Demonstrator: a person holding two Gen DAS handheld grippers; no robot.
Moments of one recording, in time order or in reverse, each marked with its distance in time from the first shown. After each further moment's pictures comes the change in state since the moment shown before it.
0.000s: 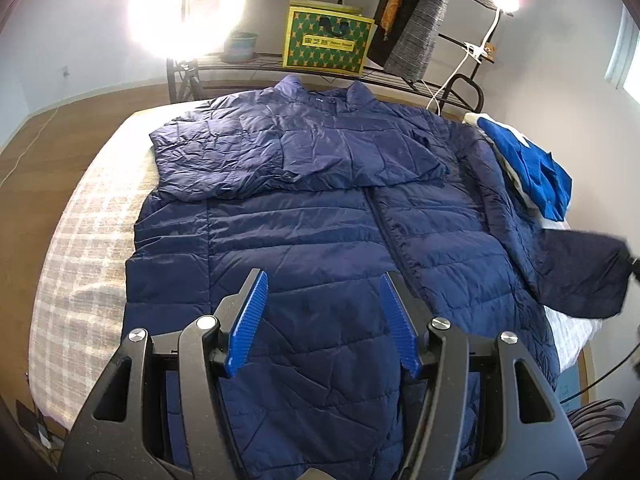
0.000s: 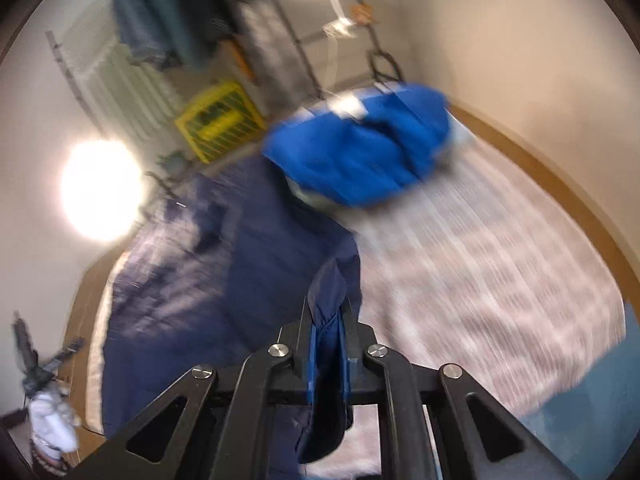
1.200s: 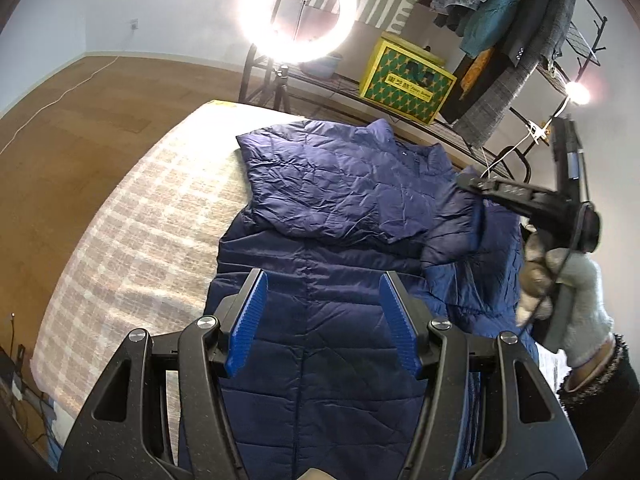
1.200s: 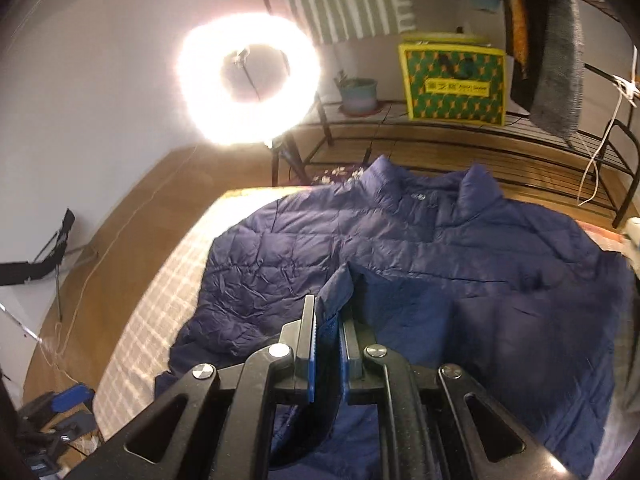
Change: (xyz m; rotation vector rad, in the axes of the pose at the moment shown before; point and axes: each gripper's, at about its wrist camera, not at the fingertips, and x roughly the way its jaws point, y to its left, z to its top) left arm -0.021 0.105 0.031 -0.279 -0.079 0.070; right arm 0.283 0.404 0.040 -0.504 0.186 0.293
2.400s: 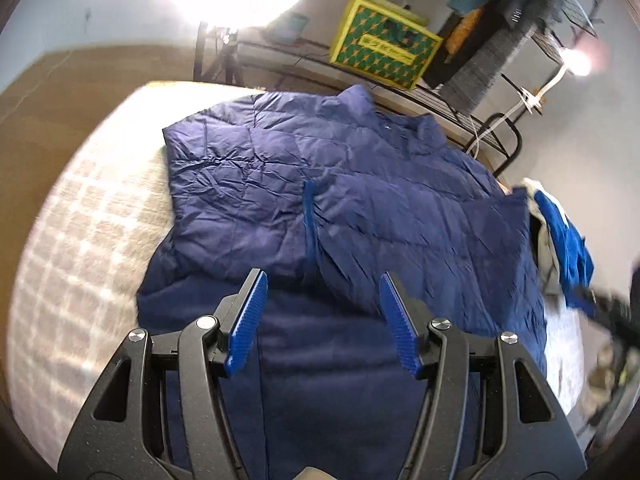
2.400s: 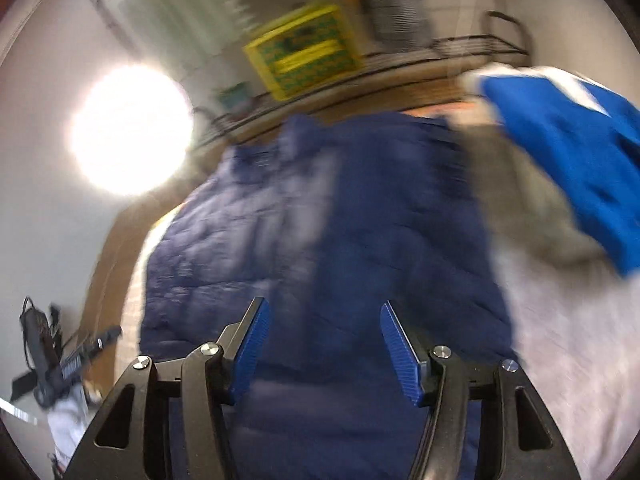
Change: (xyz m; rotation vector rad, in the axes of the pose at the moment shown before) left arm 0.125 -0.027 0.049 0.051 0.135 -0.094; right arm -0.121 -0.154 -0.100 0.430 0.010 -0.140
